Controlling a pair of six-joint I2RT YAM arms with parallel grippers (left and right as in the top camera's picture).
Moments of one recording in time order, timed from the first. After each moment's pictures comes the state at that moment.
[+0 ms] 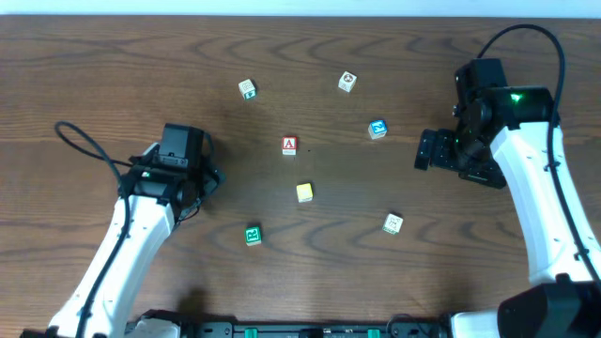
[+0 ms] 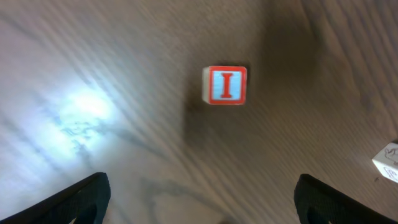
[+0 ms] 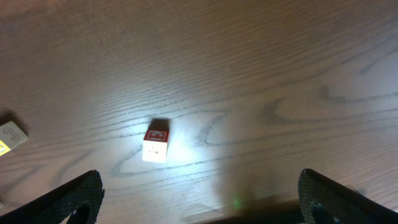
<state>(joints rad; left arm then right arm) -0.18 1.32 0.90 -0.85 -0.12 -0.96 0.07 1.59 1.48 -1.39 0.06 0.37</state>
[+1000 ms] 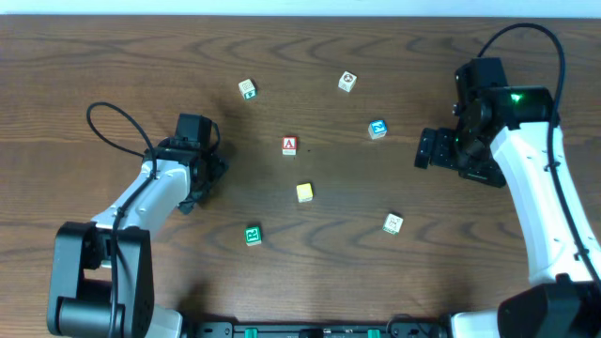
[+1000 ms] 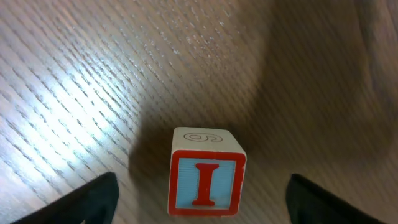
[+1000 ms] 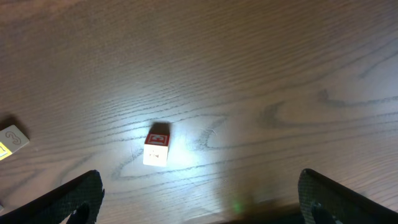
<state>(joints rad) -0.13 1.66 0.89 -0.57 -0.12 -1.01 0.07 1.59 1.48 -1.38 0.06 0.37</state>
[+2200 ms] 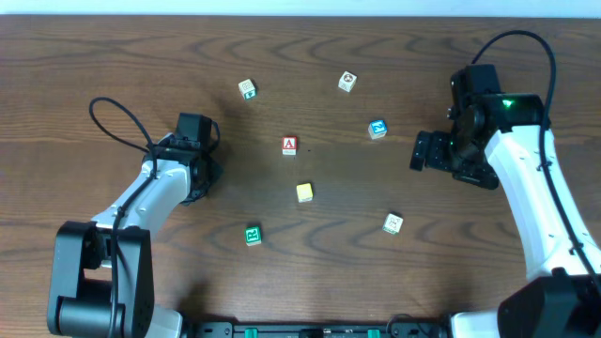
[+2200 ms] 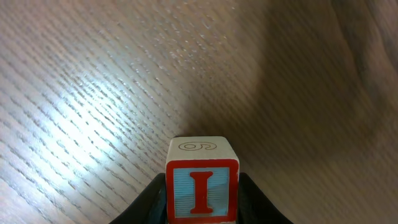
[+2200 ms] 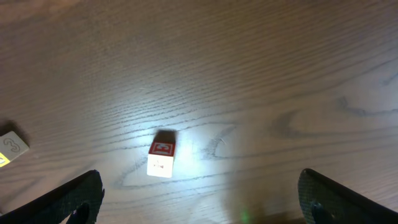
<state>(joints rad) -0.13 1.66 0.89 -0.55 -0.14 -0.89 0.07 1.59 1.40 -1.29 0.04 0.37</state>
